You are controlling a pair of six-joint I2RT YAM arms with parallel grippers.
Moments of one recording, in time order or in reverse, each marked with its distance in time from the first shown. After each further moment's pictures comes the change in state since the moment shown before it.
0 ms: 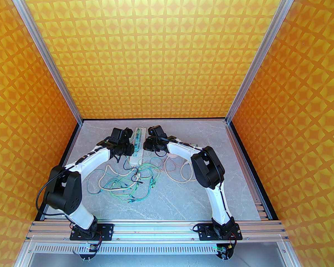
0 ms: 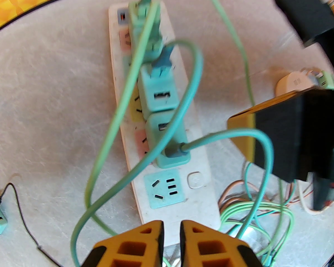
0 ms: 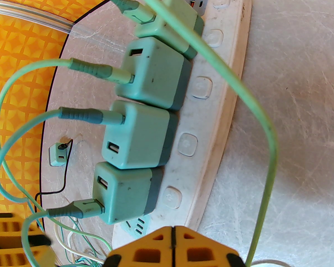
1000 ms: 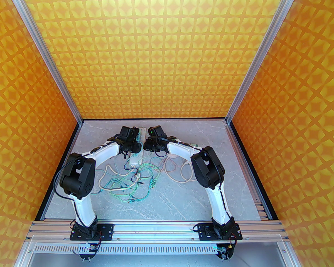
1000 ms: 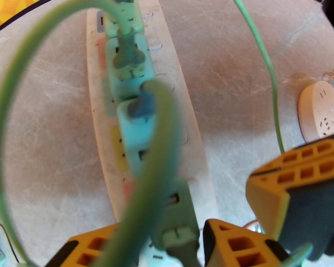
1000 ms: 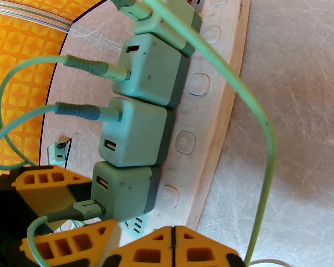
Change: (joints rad) left arm -0.027 0.213 0.140 0.069 -0.048 0.019; right arm -0.001 0.000 -0.005 0.000 0.000 0.000
